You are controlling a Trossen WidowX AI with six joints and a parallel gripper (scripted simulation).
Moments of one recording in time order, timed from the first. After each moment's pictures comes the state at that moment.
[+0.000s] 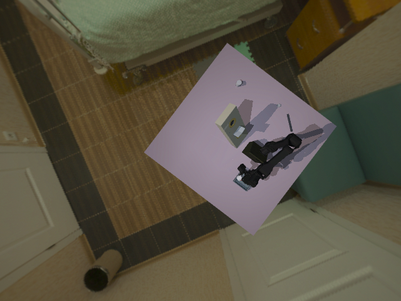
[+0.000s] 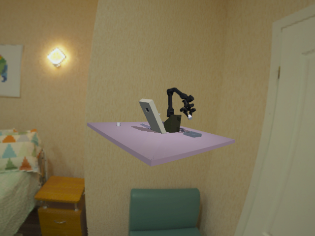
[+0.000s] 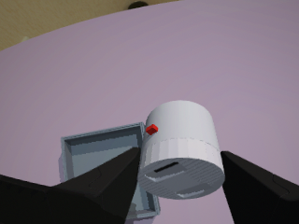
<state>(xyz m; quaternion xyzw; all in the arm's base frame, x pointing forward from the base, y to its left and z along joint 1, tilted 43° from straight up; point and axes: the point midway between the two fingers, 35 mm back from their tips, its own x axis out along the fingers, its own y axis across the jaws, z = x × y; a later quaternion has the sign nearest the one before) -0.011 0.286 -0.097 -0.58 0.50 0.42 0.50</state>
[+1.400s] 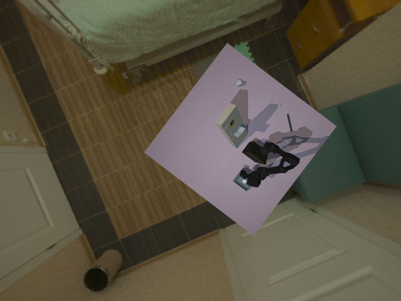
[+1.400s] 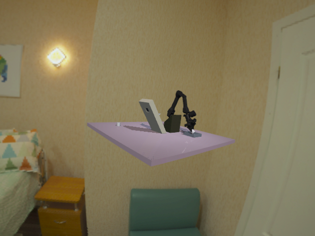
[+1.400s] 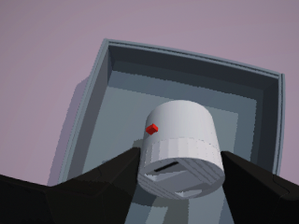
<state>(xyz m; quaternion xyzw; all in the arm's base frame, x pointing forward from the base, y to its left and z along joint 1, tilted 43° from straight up) -0.086 0.148 -0.218 -0.61 0.48 0.54 0.33</state>
